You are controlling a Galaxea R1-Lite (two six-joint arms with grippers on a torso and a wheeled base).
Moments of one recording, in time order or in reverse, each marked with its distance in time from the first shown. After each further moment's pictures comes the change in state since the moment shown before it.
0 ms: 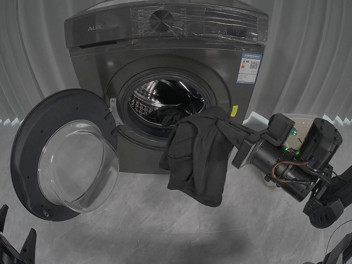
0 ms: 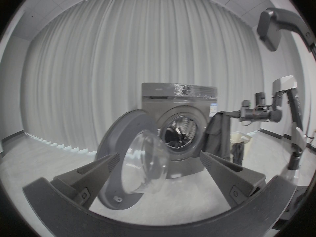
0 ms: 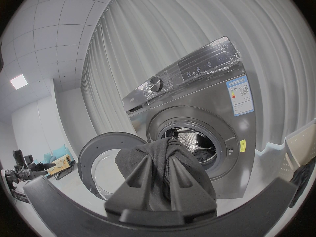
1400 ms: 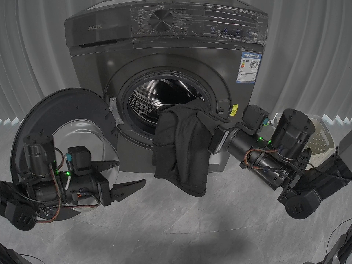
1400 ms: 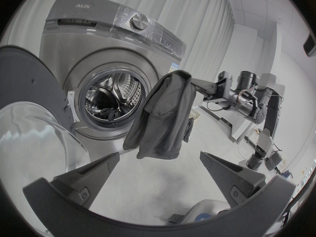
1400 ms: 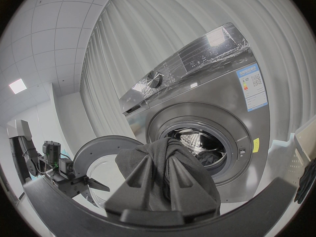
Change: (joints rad) left arm -0.400 1.471 -0.283 -0.748 -0.245 -0.045; right arm -0.004 0.164 -0.197 0.007 -0.002 0.029
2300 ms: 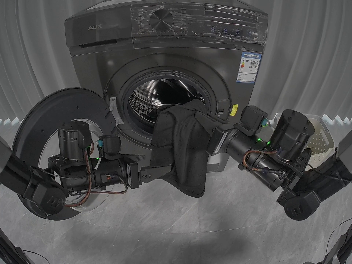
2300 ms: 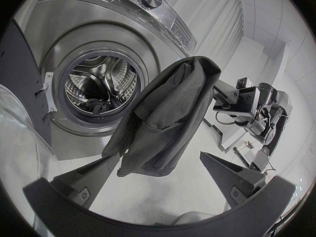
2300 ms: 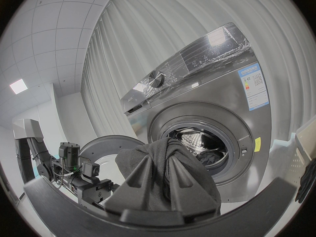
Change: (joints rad) left arm -0.057 0.234 -0.212 -0.020 -0.039 -0.156; right arm 0.010 0.003 0.000 -0.005 0.000 0.000
